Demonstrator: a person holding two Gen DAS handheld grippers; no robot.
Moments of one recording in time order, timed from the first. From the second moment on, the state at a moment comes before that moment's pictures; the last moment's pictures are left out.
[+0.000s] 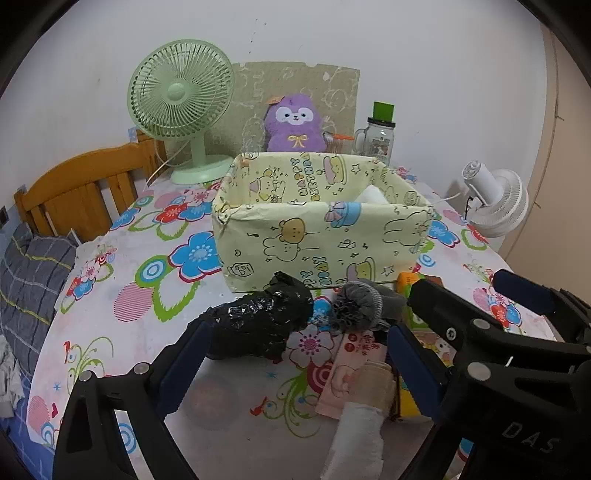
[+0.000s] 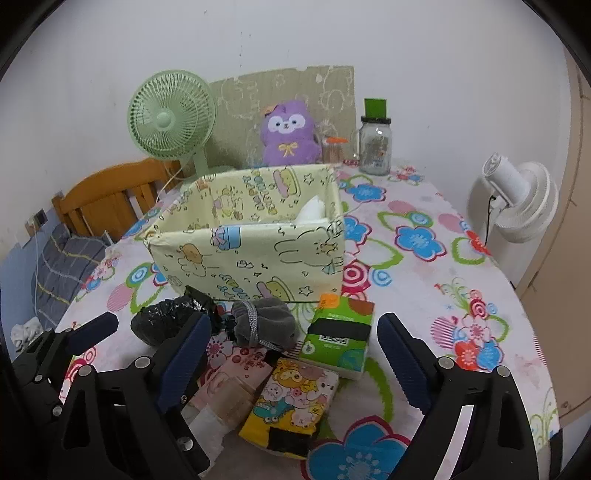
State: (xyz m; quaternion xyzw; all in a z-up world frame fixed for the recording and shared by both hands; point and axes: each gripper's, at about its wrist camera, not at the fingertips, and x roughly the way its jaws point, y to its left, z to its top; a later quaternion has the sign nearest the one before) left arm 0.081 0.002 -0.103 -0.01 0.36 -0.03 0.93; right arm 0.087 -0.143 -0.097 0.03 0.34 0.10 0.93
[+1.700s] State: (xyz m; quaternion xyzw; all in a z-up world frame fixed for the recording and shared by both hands) left arm 0.125 0.027 -0.144 0.00 0.40 -0.02 0.92; right arm 0.145 -0.100 -0.143 0.03 0.43 0.14 0.89
